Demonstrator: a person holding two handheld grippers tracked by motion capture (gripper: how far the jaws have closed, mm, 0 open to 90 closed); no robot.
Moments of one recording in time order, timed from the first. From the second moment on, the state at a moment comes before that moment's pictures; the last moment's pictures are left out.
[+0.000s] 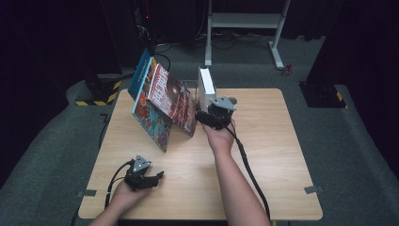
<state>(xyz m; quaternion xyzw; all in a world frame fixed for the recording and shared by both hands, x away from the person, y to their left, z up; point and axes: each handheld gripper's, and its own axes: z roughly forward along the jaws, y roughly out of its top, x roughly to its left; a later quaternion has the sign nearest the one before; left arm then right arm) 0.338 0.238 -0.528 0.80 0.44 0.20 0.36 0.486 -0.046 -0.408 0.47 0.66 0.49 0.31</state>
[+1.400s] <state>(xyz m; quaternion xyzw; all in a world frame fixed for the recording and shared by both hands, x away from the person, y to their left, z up) 0.339 0.237 -0.528 0.80 0.44 0.20 0.36 0.397 -0.154 -0.493 0.51 0.71 0.41 0.28</state>
